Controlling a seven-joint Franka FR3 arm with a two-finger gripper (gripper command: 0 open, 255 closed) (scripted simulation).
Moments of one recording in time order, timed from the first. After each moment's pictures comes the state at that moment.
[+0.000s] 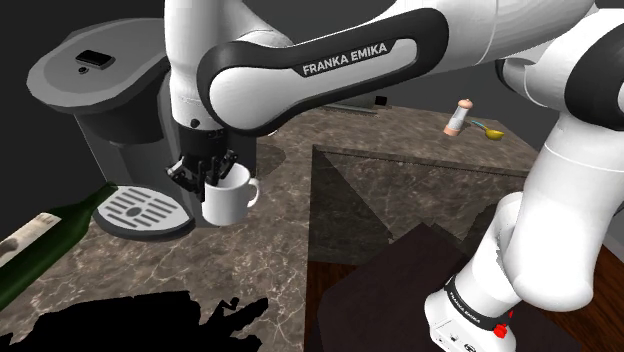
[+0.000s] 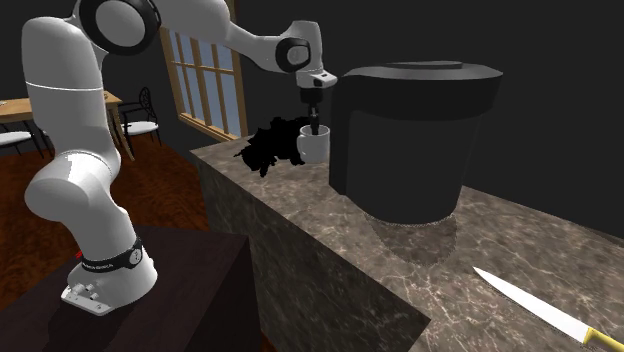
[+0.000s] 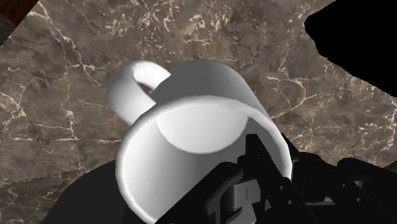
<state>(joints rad) 0.47 0.19 0.36 -1.77 -0.07 2.08 0.63</state>
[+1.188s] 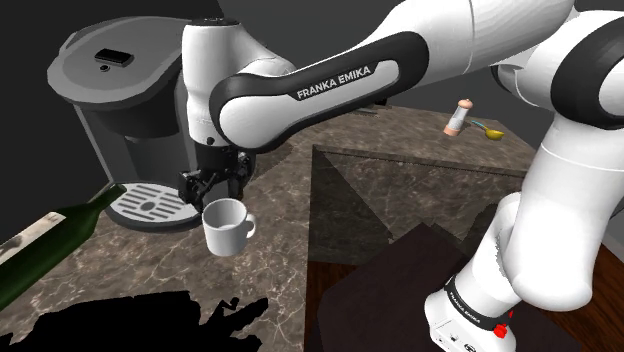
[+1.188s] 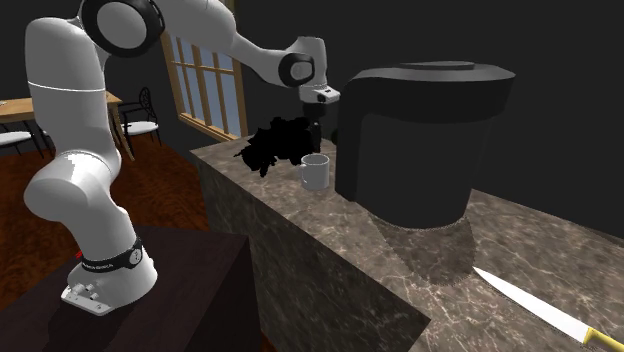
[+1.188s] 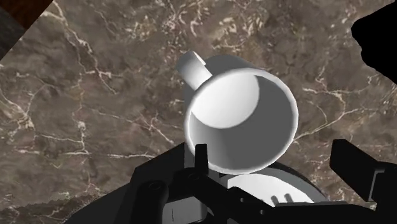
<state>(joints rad) 0.45 0.22 0.33 -1.84 -0.06 2.12 0.58</state>
